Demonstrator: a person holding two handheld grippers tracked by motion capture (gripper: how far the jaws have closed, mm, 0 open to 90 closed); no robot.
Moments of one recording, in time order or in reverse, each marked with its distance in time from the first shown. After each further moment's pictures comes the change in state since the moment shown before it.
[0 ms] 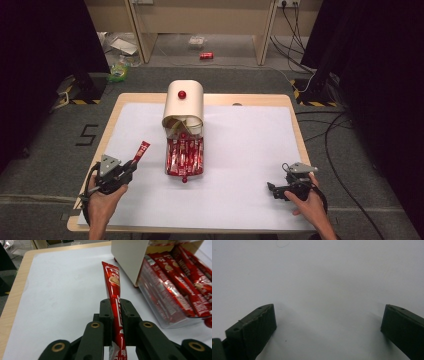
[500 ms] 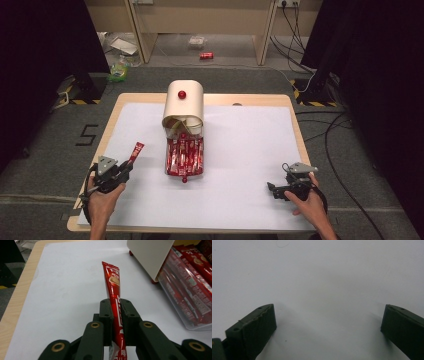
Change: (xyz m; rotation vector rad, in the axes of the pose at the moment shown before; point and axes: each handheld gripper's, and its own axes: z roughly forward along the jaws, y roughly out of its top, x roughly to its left) left arm 0.016 -0.015 0.015 0.009 0.048 -0.052; right arm 0.000 0.000 0.000 0.000 0.000 0.000
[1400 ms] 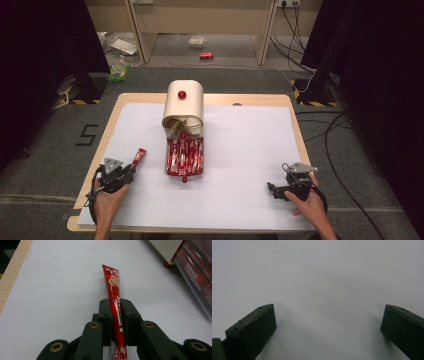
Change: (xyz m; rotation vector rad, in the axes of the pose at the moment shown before) left arm 0.001 -0.016 0.023 0.078 0.019 -0.008; right arm 0.000 0.000 0.000 -0.001 -0.001 -0.003
